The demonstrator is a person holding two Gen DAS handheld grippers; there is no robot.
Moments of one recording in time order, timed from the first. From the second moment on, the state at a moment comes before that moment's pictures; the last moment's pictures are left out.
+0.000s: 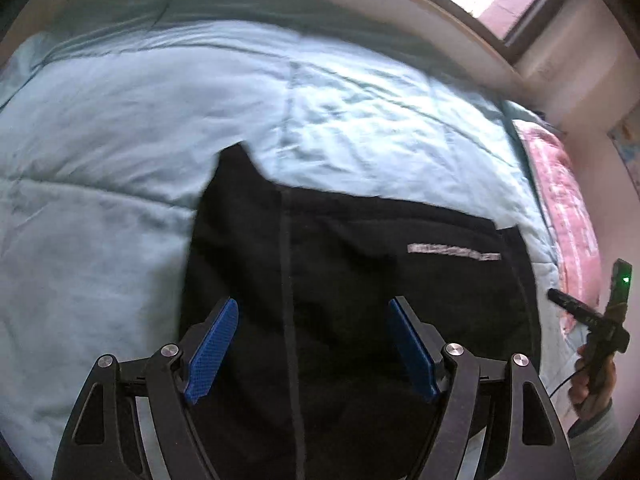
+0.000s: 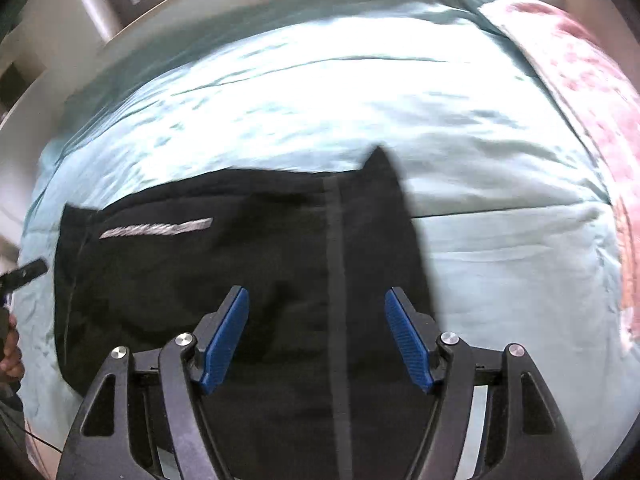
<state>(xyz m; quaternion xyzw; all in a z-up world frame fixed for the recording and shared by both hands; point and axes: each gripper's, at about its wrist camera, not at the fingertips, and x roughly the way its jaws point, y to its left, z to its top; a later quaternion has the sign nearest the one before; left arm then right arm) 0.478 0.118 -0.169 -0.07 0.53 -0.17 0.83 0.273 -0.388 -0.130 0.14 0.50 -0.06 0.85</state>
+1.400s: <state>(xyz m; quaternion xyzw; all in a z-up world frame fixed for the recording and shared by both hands) 0.462 0.138 -0.283 -0.33 0.59 -0.25 0.69 0.264 -0.465 -0.254 0.39 0.52 0.13 0.75</state>
